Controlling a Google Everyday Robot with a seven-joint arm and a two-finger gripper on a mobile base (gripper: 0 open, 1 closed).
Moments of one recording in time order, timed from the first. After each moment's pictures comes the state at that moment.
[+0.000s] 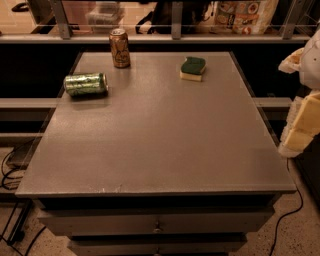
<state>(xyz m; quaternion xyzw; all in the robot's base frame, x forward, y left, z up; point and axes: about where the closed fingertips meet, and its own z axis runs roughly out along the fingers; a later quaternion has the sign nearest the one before) 0.438 -0.217 0.976 -0.60 0.78 -0.03 0.16</state>
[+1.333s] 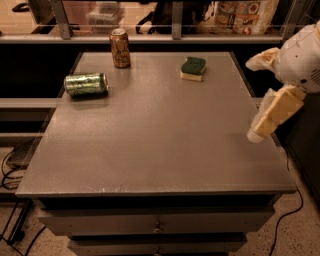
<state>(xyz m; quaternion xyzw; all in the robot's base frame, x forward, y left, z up) 0.478 -0.172 0.963 -0.63 0.72 0.10 0.27</state>
